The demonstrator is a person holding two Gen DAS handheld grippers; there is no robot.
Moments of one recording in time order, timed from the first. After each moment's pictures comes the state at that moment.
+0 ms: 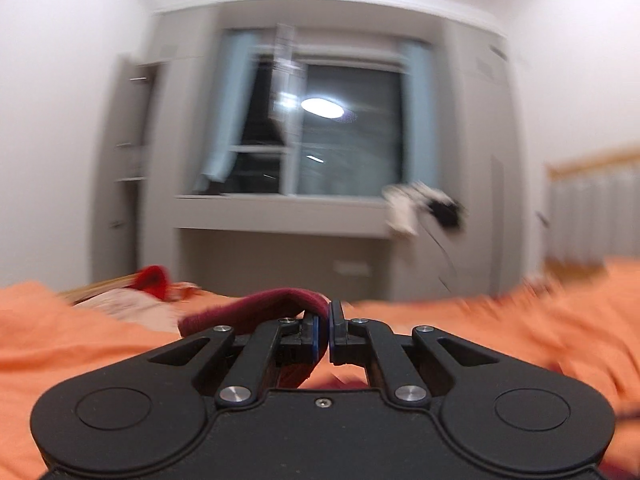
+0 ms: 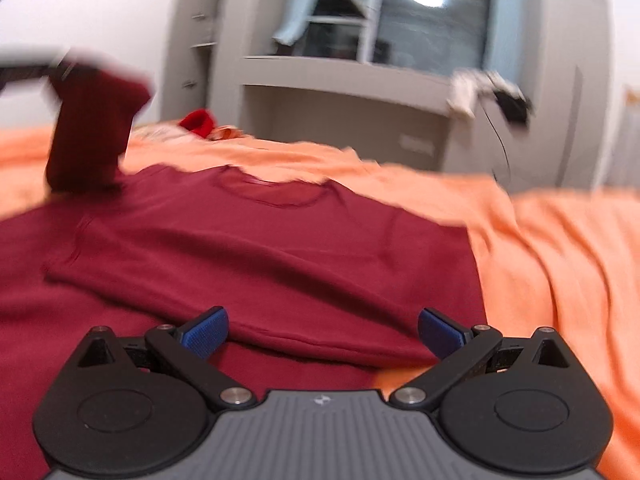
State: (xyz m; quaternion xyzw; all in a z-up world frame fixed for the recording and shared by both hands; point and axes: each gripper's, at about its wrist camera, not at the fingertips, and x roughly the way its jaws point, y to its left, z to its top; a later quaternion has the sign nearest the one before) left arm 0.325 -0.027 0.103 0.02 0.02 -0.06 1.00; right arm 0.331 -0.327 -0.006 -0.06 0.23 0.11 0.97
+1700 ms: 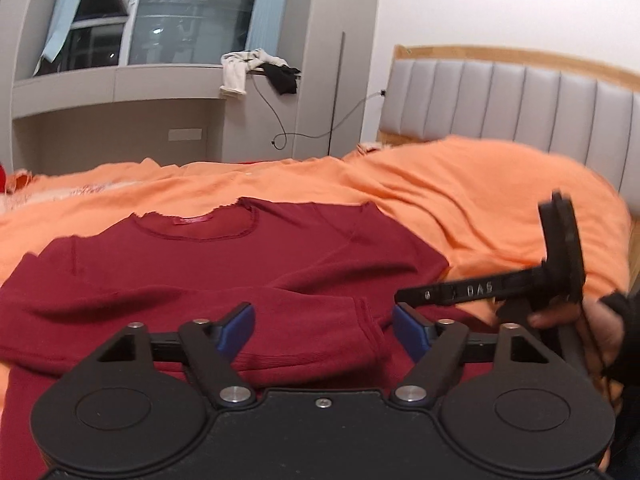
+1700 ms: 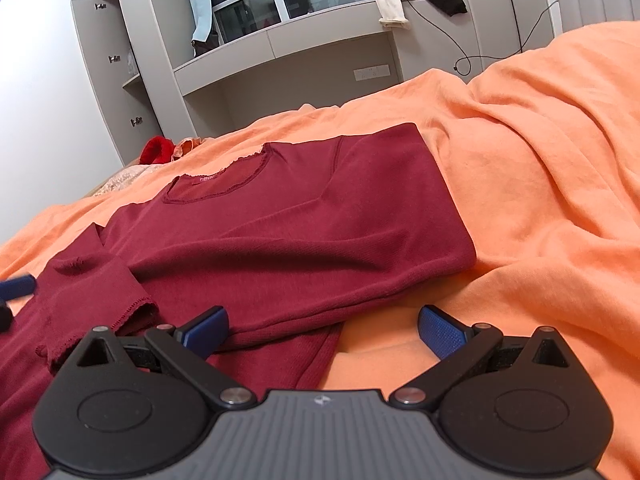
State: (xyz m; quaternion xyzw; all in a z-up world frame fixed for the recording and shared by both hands) left arm 0.314 -0.057 0.028 0.00 0.21 -0.30 0.93; right arm 0.356 -0.375 -0.027 0.12 0.30 0.09 0.94
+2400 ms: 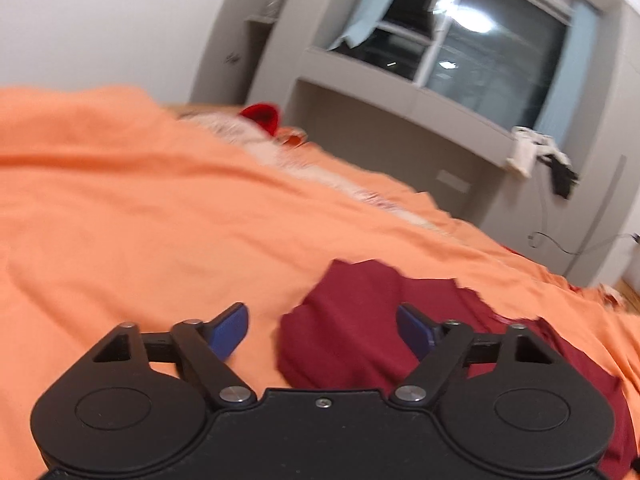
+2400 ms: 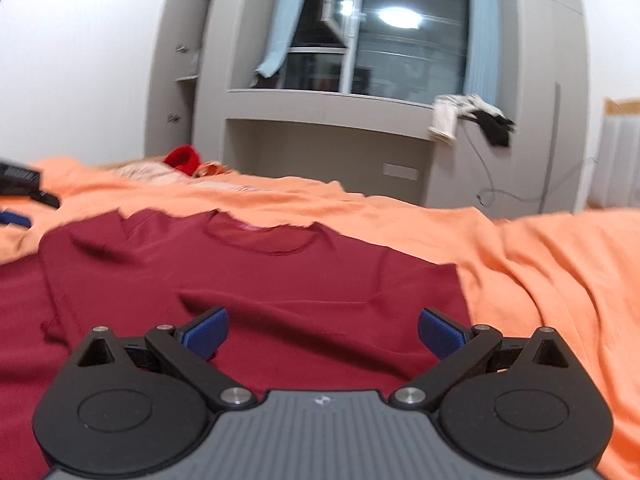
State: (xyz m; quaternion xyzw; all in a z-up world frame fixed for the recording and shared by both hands) left arm 0.373 0.102 0.039 -0.20 0.22 0.10 0.95; right arm 0.330 -0.307 0.012 -0.08 0.17 0.10 0.98
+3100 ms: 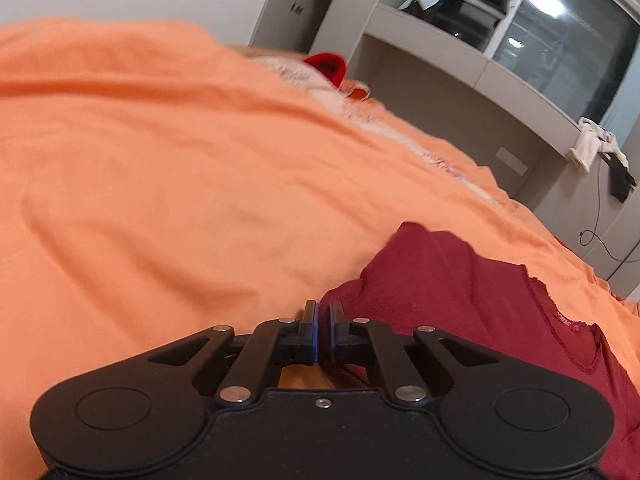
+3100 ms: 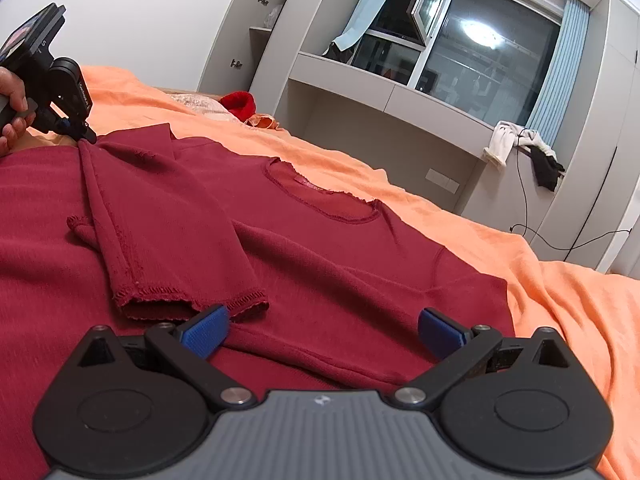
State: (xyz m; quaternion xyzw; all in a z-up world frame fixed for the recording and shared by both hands) left arm 0.394 0.126 0.011 -0.25 0.29 0.16 0.91; right arm 0.330 -0.262 -0.018 -0.21 0.19 0.14 0.95
